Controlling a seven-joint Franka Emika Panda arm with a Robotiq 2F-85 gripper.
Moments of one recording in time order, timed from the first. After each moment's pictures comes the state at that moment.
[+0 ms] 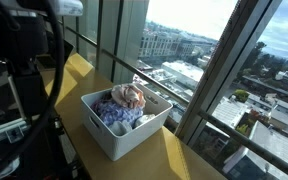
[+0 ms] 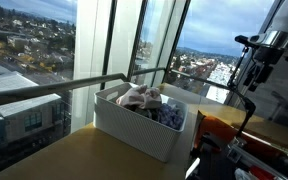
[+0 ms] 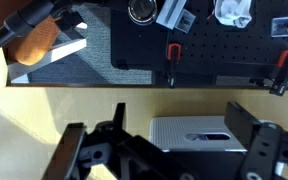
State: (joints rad) arm -0.19 -0.81 -0.27 -2.76 -0.27 2.02 -0.38
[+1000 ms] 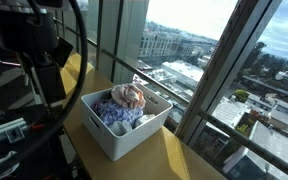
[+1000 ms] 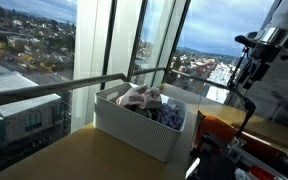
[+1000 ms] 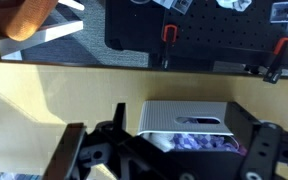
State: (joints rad) arm -0.13 -0.80 -0.27 -2.76 -0.25 2.09 -0.38
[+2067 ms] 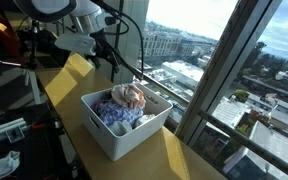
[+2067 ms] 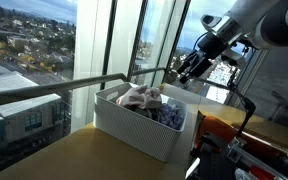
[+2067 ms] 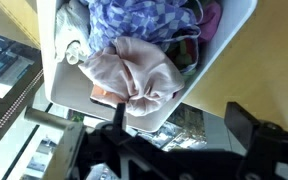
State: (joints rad) arm 0.26 -0.28 -0.18 -2.61 -0.03 2.81 -0.43
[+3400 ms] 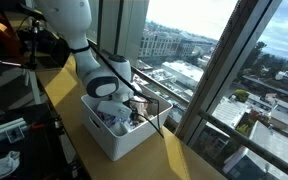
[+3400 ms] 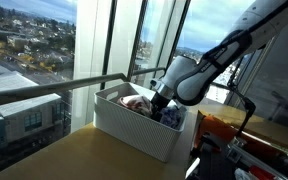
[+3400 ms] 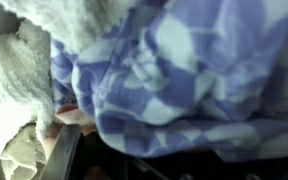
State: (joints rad) arm -0.02 0.57 0.01 -2.17 0.03 2.99 -0.68
